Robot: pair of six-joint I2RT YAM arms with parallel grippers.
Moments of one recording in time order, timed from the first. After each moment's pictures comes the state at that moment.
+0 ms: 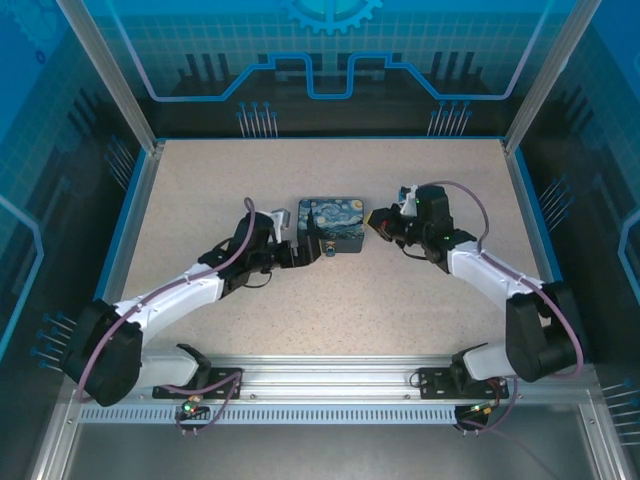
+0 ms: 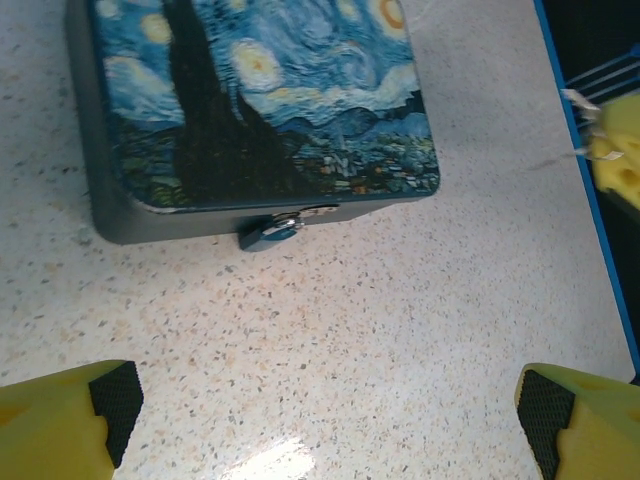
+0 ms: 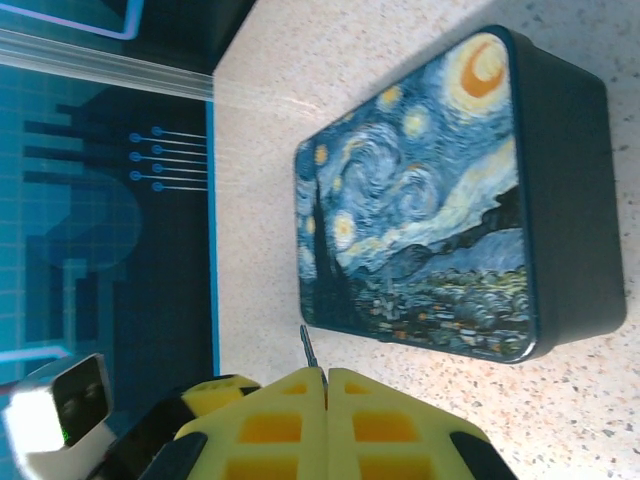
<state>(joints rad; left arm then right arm) -0.53 1.27 0.70 -0.07 0.24 -0.66 0.31 1.41 0.80 0.04 -0.52 0.98</state>
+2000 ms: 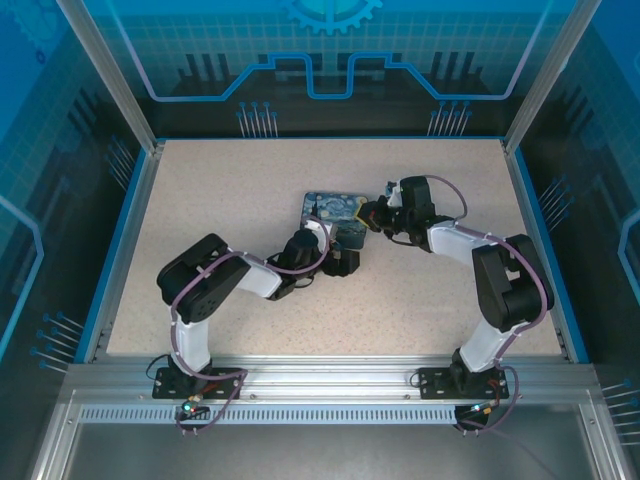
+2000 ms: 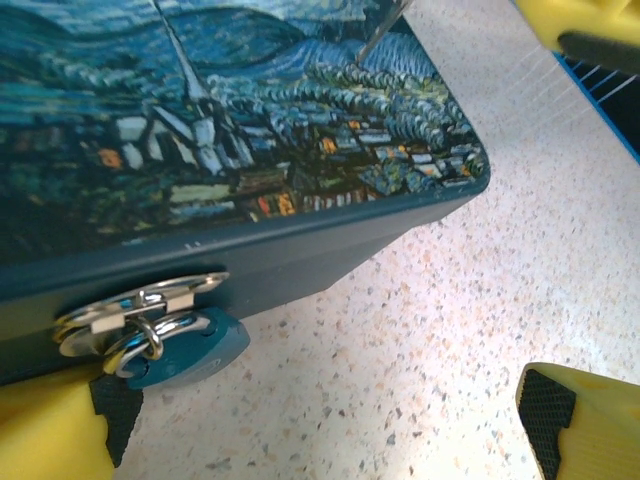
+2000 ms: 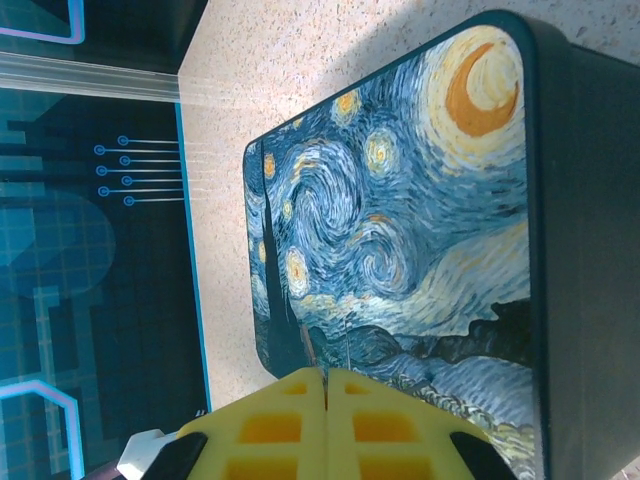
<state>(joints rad) -0.68 1.92 0.74 0.72 0.14 -0.53 0.30 1.71 0.94 0.14 -0.57 1.00</state>
